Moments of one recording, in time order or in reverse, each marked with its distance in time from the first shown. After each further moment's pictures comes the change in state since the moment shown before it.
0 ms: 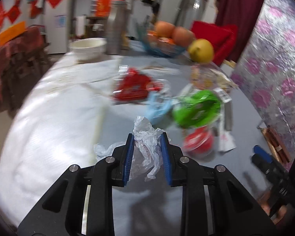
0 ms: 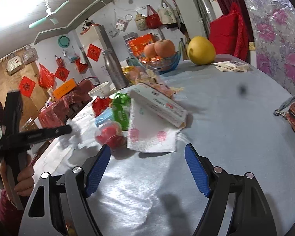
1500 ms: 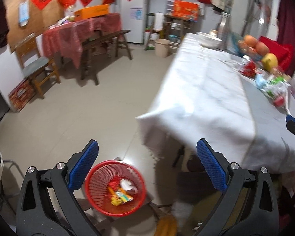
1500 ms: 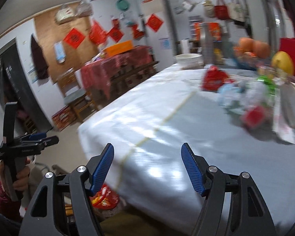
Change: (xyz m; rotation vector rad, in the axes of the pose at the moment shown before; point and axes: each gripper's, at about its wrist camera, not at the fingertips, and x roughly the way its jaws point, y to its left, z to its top) left arm -0.170 0.179 -0.146 -0.183 -0.005 0.397; right arm 0.004 0.194 -0.048 -0.300 0.156 0.232
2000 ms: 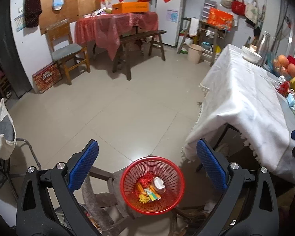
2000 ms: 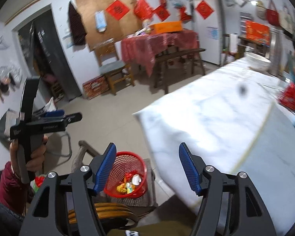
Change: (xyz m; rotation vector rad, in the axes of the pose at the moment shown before) left arm -0.020 0.120 -0.027 -0.167 -0.013 0.167; right arm 0.054 0.141 0.006 -0.220 0.161 0.227
